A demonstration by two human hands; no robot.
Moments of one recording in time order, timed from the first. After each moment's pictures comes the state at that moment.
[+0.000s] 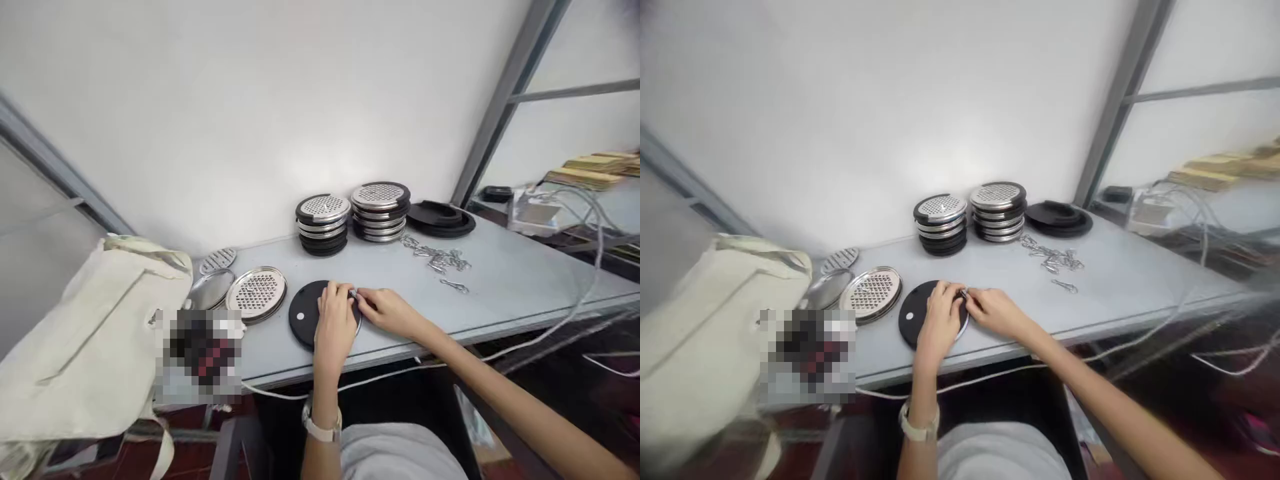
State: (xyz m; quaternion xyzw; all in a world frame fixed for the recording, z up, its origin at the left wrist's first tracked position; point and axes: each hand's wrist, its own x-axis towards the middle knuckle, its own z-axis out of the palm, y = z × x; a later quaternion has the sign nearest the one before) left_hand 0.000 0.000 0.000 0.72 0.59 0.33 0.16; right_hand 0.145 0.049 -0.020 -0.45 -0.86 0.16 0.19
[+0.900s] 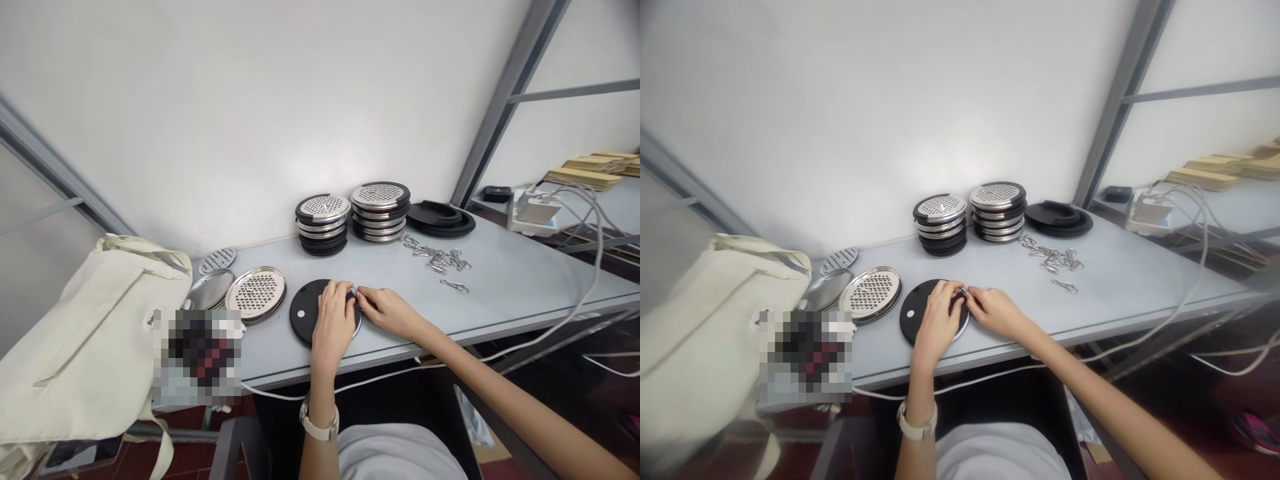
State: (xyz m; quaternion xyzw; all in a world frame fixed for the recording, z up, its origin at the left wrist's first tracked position) left_hand -0.005 0.004 0.001 0.73 0.56 0.34 0.18; right_hand 0.146 0.050 -0.024 -0.46 -0.85 0.15 0.20
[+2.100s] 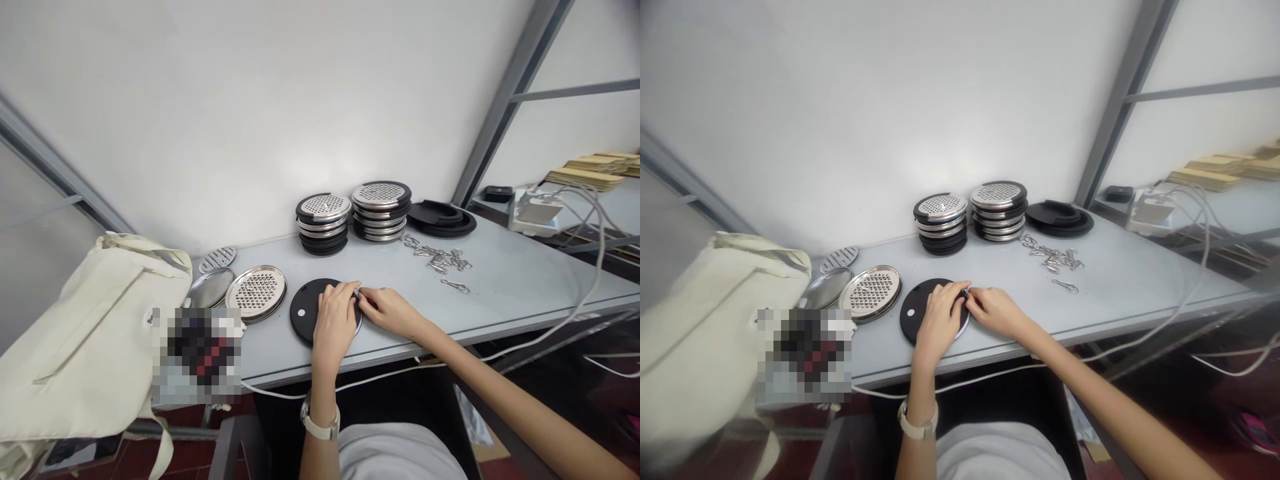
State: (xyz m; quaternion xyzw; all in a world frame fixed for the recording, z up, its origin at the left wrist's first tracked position) left_hand -0.003 0.003 0.002 0.75 0.55 0.31 0.16; right_hand 0.145 0.050 -0.020 -0.47 -0.85 0.14 0.18
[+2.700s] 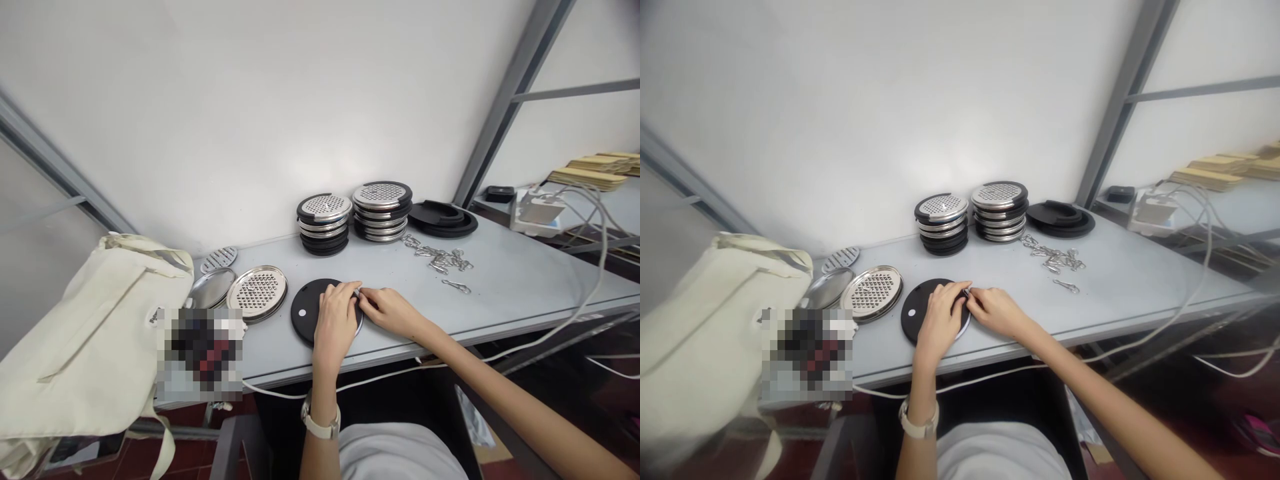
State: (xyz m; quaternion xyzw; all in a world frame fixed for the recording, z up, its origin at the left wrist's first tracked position) left_hand -0.003 0.004 0.002 0.74 0.56 0.33 0.17; right_hand 0.145 0.049 -0.022 -0.47 -0.85 0.13 0.18
